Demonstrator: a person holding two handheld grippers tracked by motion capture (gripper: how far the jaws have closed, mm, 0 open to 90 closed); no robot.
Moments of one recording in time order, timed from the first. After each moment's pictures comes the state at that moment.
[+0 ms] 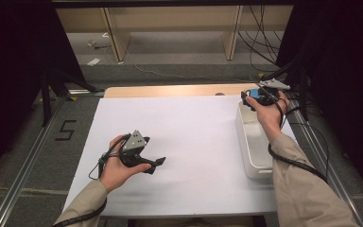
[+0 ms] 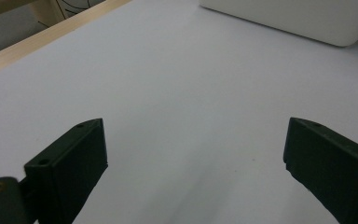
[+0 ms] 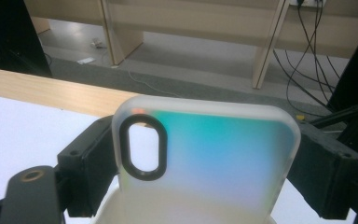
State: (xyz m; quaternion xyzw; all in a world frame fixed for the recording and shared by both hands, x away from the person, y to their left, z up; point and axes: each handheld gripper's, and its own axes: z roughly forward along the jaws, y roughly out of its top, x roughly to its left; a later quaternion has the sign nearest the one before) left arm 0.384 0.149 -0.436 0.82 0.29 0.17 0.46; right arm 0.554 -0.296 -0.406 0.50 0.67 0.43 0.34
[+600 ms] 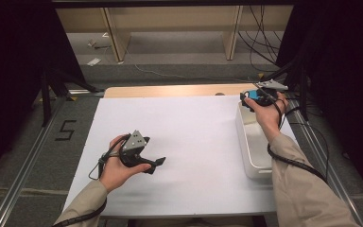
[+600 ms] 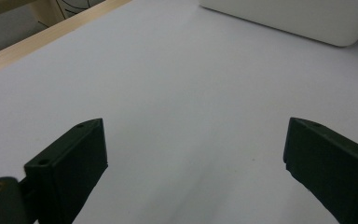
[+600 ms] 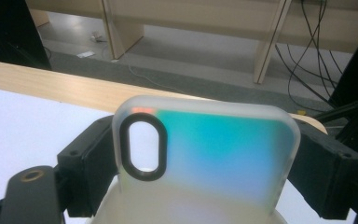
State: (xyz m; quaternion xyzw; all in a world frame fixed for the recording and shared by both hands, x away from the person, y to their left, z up) left arm 0.383 0.150 -0.436 0.83 0.29 0.17 0.46; right arm 0.556 -0.294 -0.412 0.50 0.68 0.42 0.33
